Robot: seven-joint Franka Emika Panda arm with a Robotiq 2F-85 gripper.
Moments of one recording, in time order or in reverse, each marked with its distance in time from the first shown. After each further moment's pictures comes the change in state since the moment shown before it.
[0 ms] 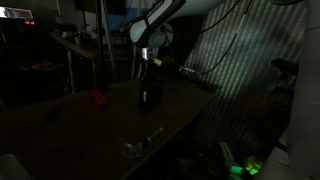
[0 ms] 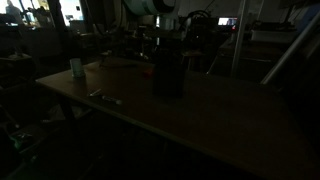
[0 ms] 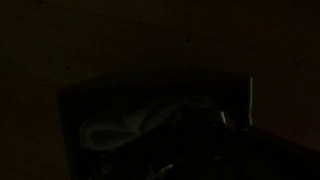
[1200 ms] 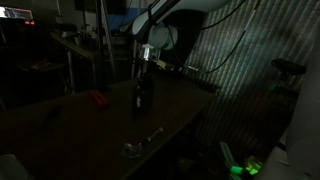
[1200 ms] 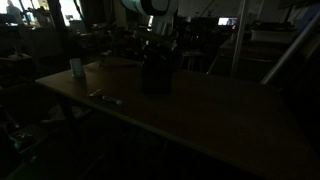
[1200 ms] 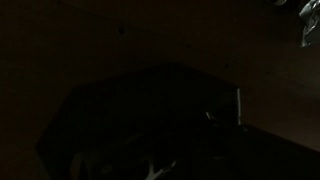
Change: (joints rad) arm -0.023 -0.092 0.035 -0.136 0.274 0.025 -0.250
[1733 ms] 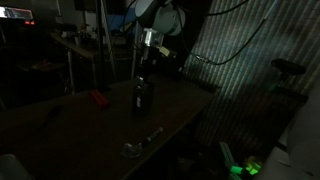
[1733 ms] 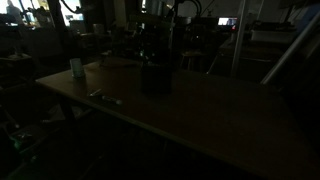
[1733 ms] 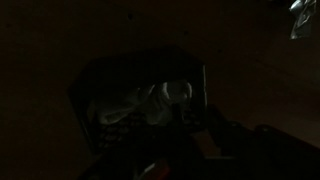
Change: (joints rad) arm 0.025 -0.155 0.000 -0.054 -0.050 0.037 0.016
